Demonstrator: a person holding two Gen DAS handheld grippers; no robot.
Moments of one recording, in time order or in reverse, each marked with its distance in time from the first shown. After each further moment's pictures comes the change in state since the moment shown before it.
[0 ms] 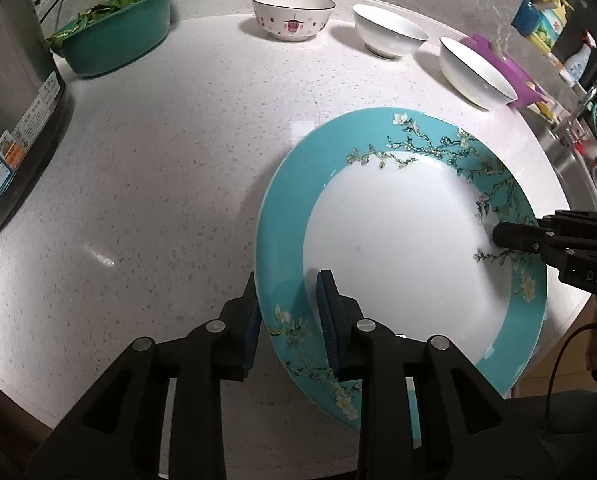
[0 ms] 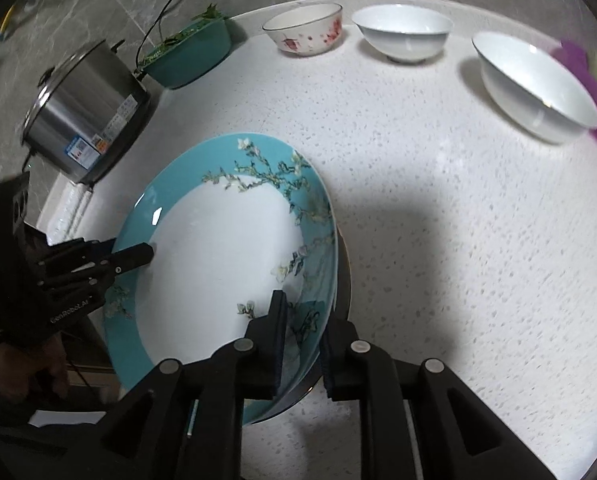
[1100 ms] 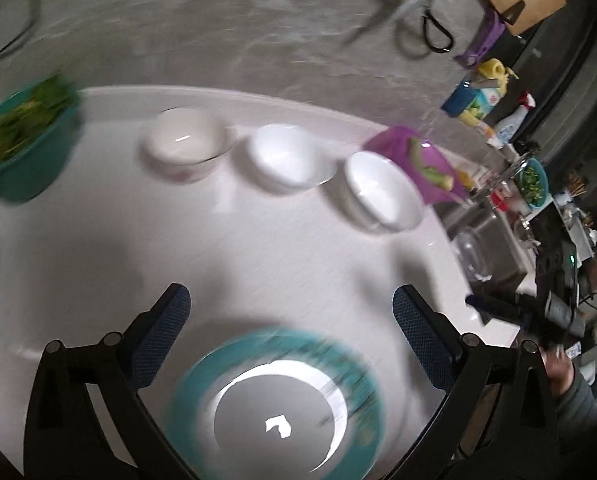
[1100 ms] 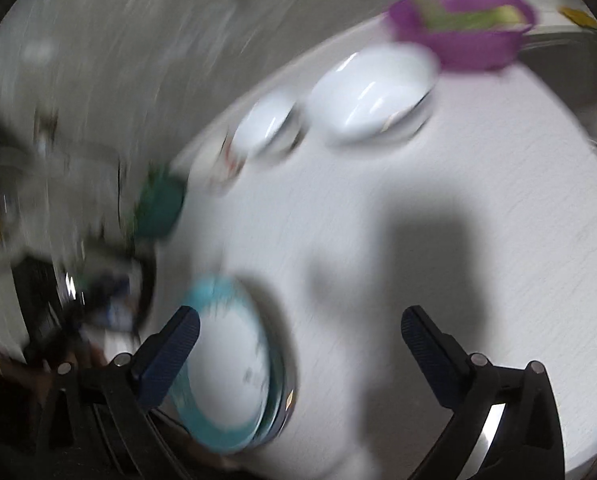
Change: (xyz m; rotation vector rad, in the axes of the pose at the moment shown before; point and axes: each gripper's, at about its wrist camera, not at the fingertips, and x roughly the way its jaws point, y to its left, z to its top) left arm -0.038 -0.056 0.179 0.004 -0.139 -0.331; right arm -0.117 -0.149 -0.013 0.584 -0.323 0.167
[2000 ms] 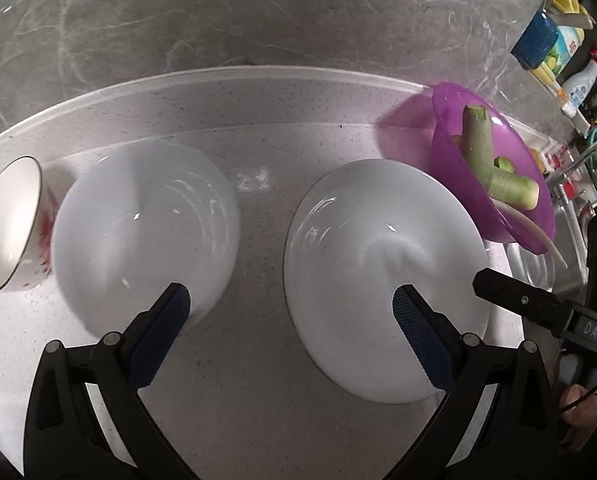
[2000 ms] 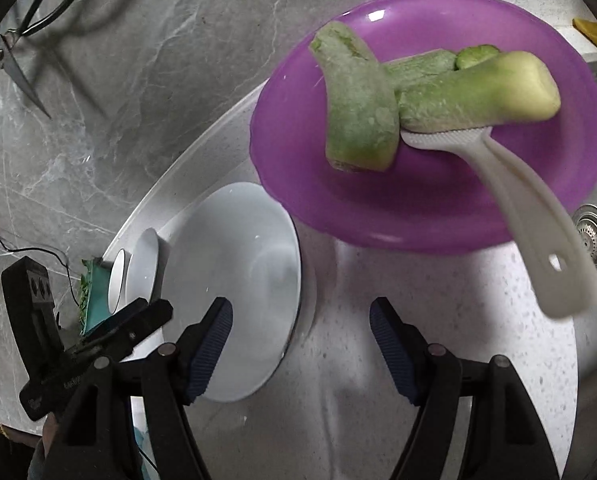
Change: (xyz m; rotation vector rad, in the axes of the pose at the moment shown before) left arm 0.253 -0.100 0.113 0.049 0.175 0.210; right arm 0.070 -0.096 0.152 0.030 0.066 -0.106
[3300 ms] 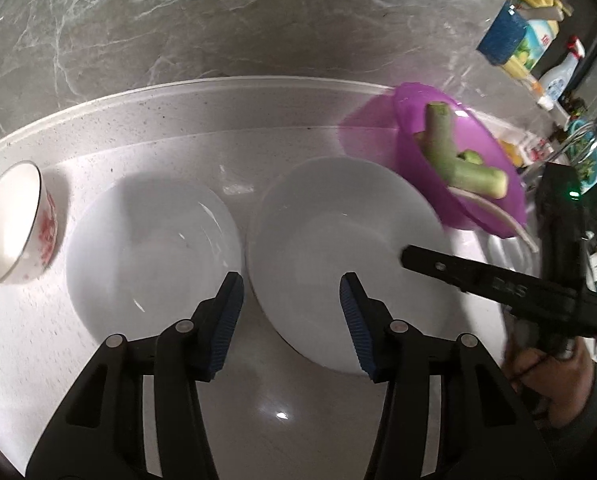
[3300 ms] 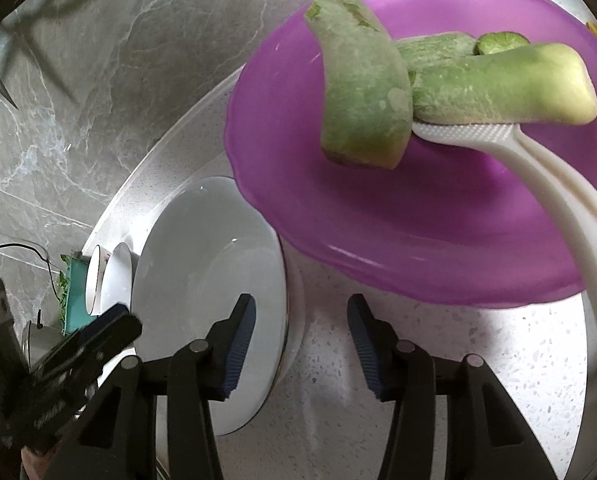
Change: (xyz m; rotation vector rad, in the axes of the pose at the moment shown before) left arm -0.029 -0.021 -0.020 0.026 -0.032 -0.050; right arm 0.016 -0.009 0.009 -0.019 0.050 -0.041
